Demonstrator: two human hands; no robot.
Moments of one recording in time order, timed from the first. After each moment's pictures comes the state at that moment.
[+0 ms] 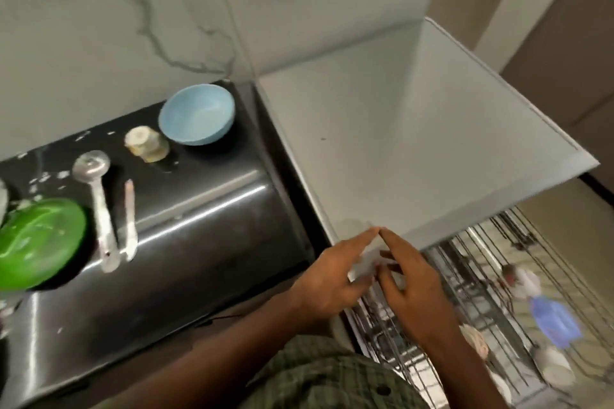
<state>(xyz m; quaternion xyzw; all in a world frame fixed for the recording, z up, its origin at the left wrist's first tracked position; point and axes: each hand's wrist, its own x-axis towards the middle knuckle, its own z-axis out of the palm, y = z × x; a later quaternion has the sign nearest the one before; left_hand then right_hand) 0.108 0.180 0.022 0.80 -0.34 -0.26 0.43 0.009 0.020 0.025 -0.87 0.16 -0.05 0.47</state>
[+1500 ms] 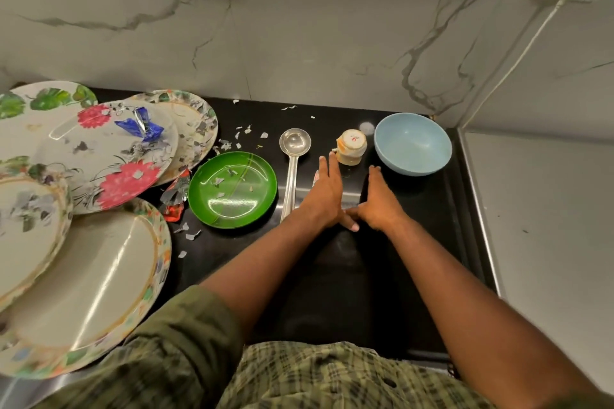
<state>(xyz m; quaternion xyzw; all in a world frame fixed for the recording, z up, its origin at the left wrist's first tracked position) 0.337 0.467 0.046 0.93 -0.01 -0.20 0.30 0.363 0.321 0.008 -0.92 0.00 0.20 0.33</state>
